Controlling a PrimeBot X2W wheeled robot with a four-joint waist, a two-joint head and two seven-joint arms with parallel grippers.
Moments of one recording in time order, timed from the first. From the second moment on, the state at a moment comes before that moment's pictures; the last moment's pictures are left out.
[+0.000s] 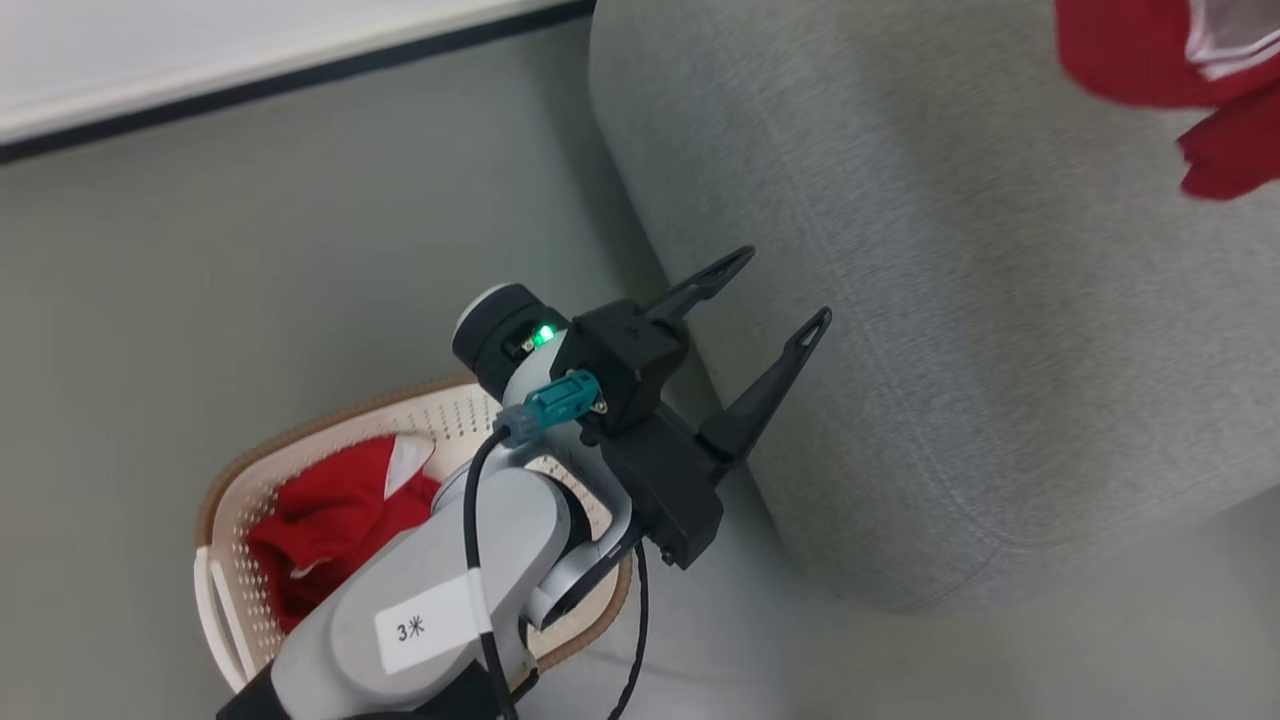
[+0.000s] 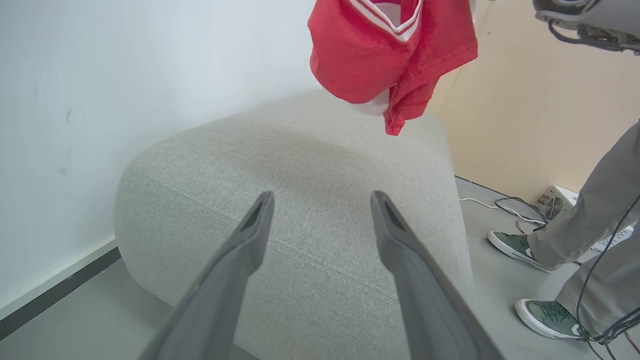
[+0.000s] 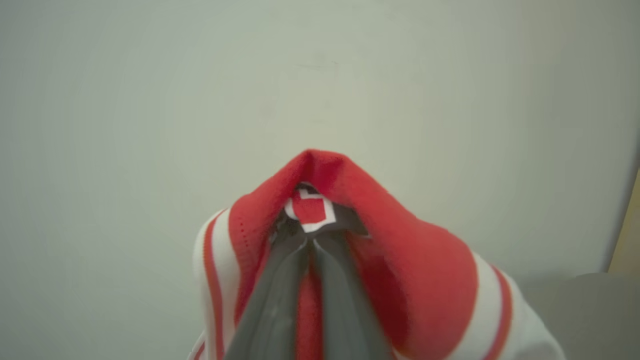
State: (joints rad) left arm -0.74 0.15 -0.81 0.17 -0.56 -0.05 0.00; right arm -0.99 -0.72 0.38 0.36 0.92 0.12 -0.26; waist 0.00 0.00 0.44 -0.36
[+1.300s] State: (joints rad) left arm -0.83 0.16 -0.76 0.30 -0.55 -0.07 -0.09; right arm -1.09 -0.69 0.68 0.84 1.14 0.12 -0.05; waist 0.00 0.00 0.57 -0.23
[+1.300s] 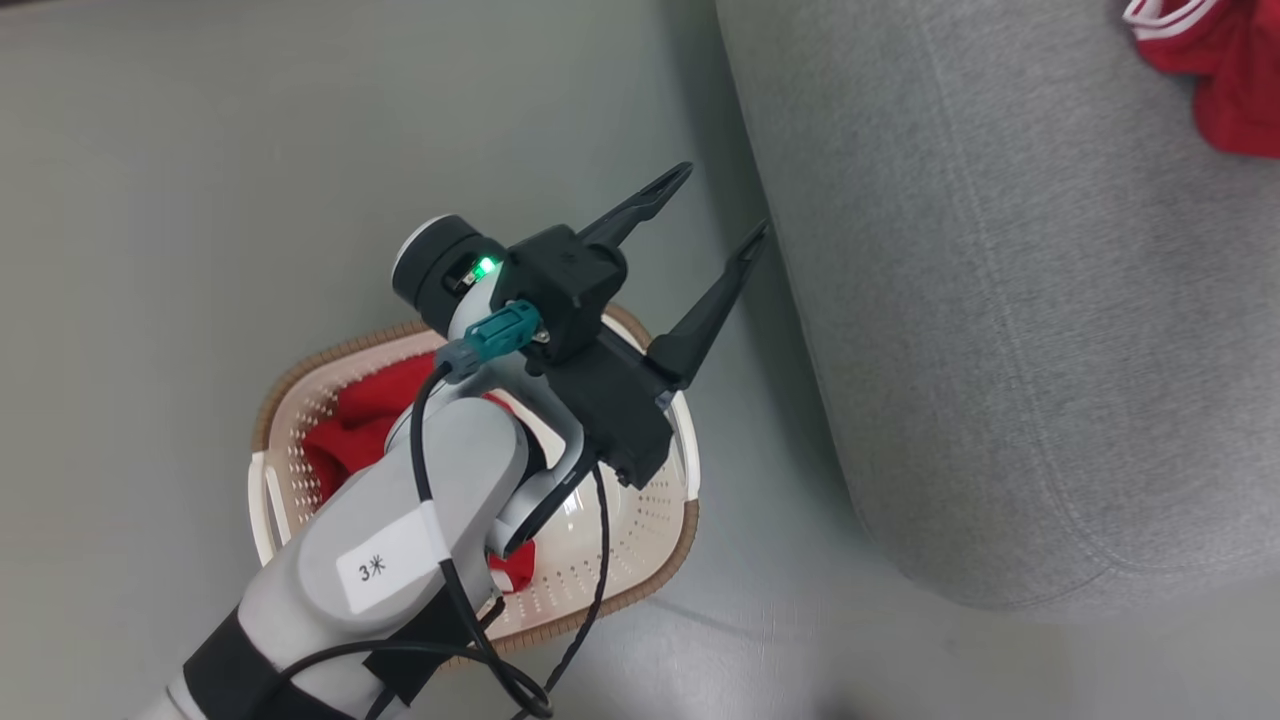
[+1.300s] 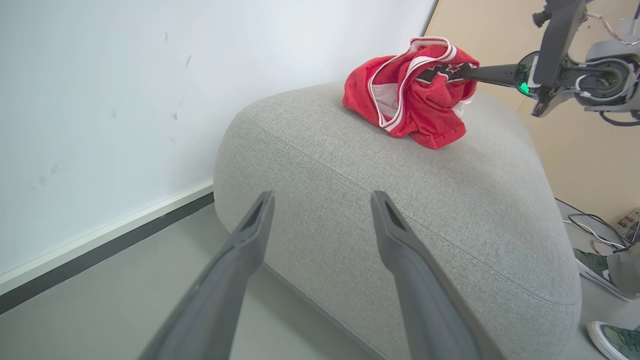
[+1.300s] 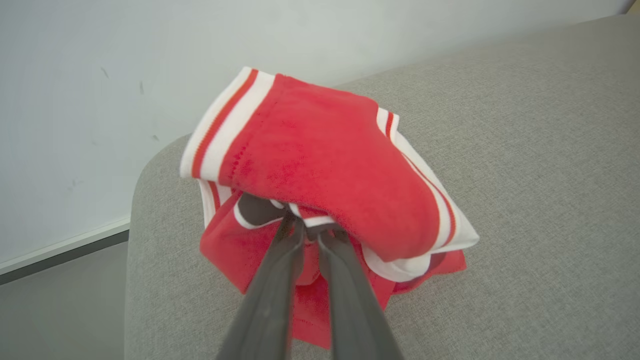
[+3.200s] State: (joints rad) left arm -0.24 0.28 -0.49 0.30 -0.68 0.10 -0.25; right arm -0.30 -0.72 0.67 0.15 1.07 -0.11 -0.25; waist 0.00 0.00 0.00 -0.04
